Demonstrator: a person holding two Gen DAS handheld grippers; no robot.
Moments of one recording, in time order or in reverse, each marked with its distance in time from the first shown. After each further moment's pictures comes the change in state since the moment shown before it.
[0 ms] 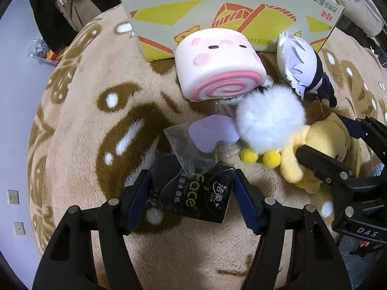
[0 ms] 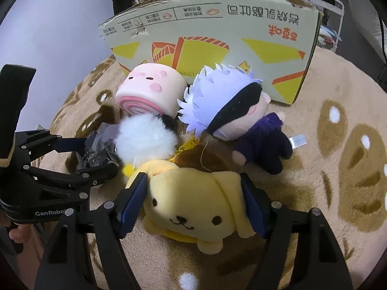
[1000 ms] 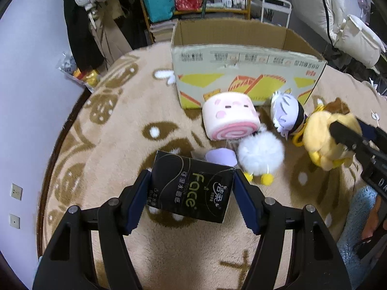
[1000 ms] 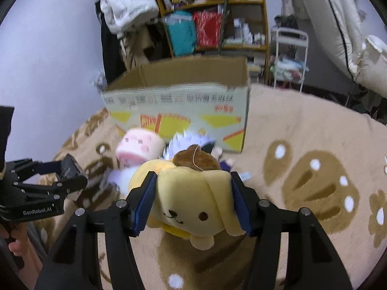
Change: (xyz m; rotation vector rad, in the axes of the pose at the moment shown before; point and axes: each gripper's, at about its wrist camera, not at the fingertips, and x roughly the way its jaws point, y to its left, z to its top) left arm -0.078 0.015 -0.021 -0.084 -0.268 0.061; right arm -0.090 -0.015 0.000 0.064 -0.330 -0.109
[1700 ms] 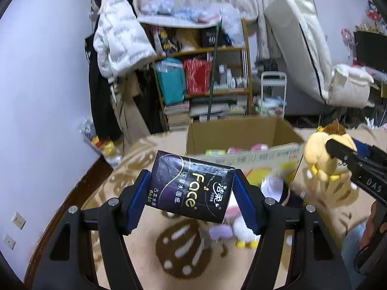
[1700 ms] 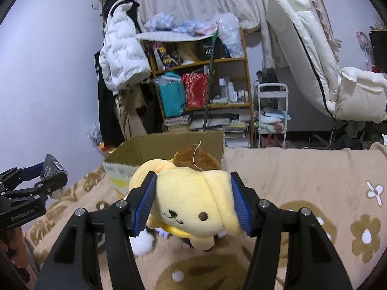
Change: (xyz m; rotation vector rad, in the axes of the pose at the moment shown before) left arm -0.081 -0.002 0.015 -0.015 -0.513 0.060; right arm -0.051 -0.005 0.027 0.031 -0.335 -0.056
